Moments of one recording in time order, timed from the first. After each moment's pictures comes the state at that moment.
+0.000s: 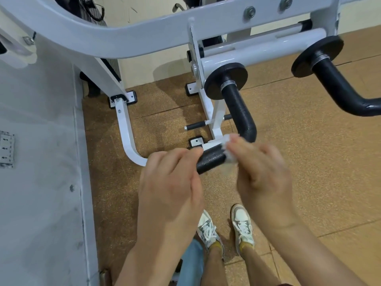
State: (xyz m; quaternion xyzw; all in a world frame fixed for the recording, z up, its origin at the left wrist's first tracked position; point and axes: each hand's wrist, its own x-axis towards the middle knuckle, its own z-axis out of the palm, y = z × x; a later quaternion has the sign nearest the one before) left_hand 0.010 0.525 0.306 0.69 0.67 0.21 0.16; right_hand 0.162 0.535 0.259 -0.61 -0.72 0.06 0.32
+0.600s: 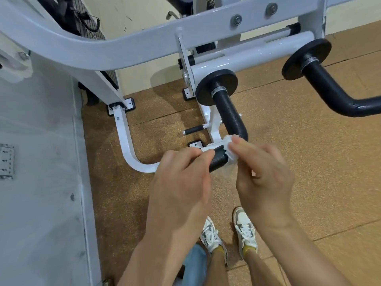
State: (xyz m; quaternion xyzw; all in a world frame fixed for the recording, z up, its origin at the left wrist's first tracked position) left_hand 0.029 0.543 0.303 0.73 0.62 0.21 0.18; right_hand 0.167 0.542 0.262 -0.64 -0.66 0.06 0.39
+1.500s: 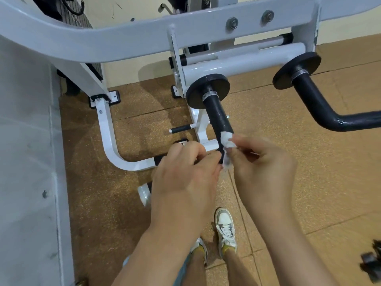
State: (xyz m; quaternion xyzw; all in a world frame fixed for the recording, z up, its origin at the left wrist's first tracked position) left_hand 0.055 0.564 0.296 0.75 0.61 0.20 0.17; right_hand 0.175 0.574 0.291 -0.75 -0.52 0.23 0.34
